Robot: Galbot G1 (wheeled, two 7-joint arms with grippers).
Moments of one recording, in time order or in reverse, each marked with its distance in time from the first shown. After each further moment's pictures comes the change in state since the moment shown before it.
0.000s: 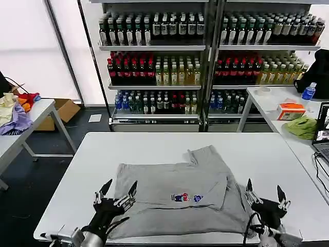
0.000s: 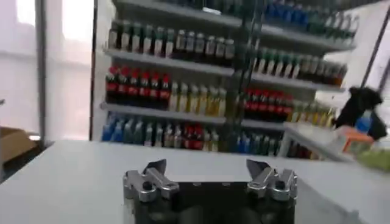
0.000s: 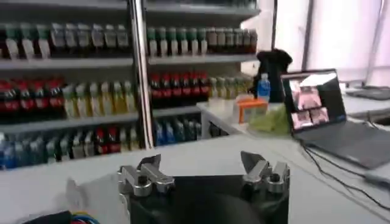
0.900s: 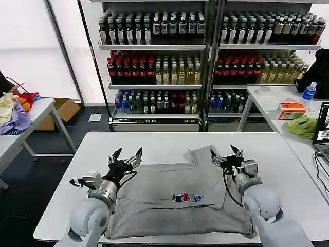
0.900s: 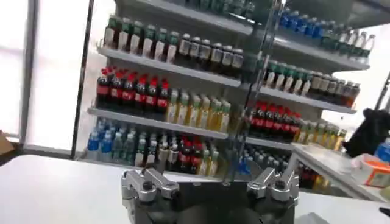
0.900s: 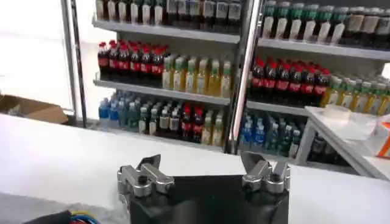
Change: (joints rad) left arm -0.475 0.031 0.098 0.404 -0.189 0.043 -0.103; right arm 0.587 -0.213 -0.209 -0.510 0.161 -0.210 -0.324
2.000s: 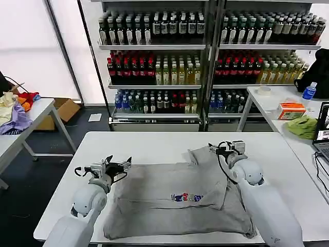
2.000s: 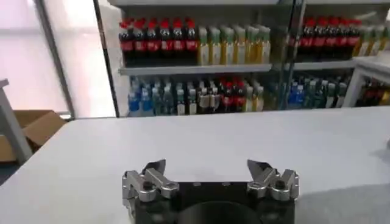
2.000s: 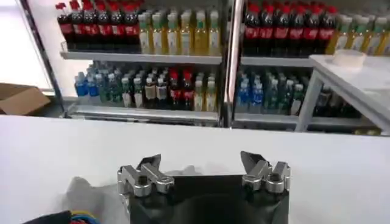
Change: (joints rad) left arm -0.133 0.094 0.020 0.294 0.107 0.138 0.043; right arm 0.265 0.141 -0.103 -0.407 0.081 -0.019 0.008
